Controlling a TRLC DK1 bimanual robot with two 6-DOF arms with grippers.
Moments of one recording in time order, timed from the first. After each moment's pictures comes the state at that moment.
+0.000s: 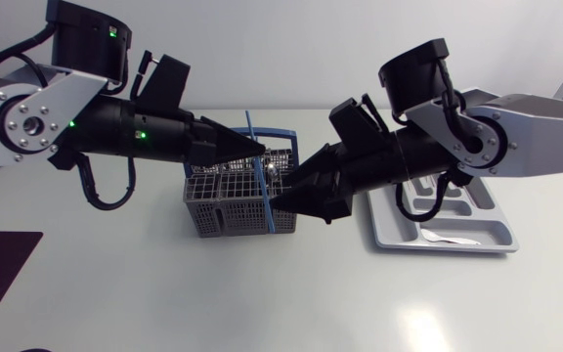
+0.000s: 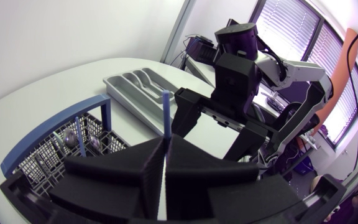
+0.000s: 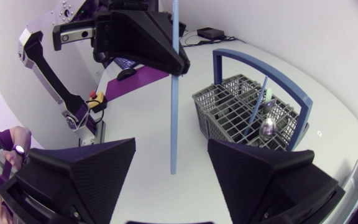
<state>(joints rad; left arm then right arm) -0.40 1.41 1.06 -0.25 0.77 0.05 0.48 1.49 1.02 -0.30 -0.79 -0.27</state>
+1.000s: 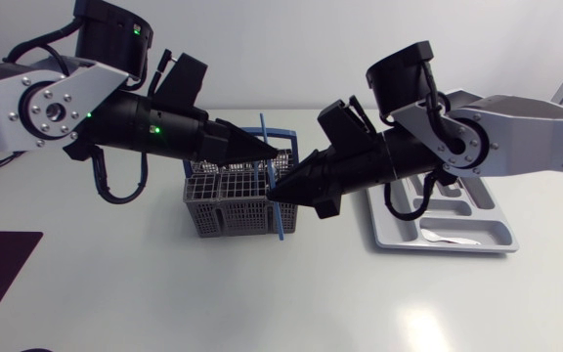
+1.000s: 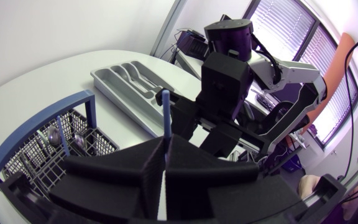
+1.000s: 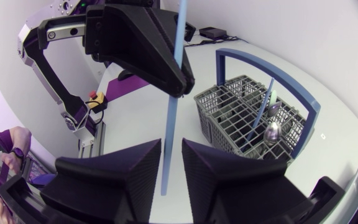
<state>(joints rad) -0.43 1.47 1.13 -0.30 0.82 0.04 0.51 1.52 1.04 -0.26 -0.79 -0.25</state>
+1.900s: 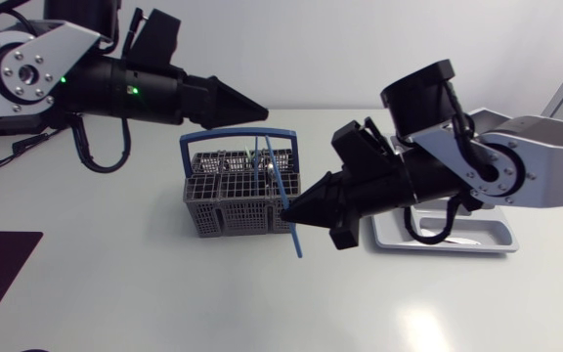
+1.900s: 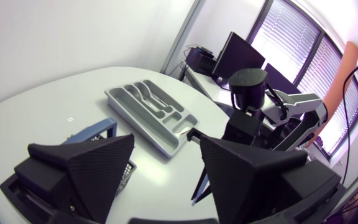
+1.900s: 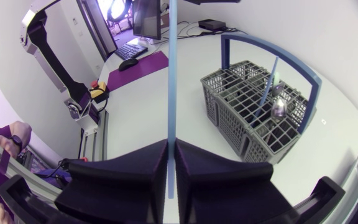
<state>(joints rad) -0.34 1.47 1.23 -0.31 0.83 0.00 0.51 1.40 0.92 -0.30 -0.75 -0.27</state>
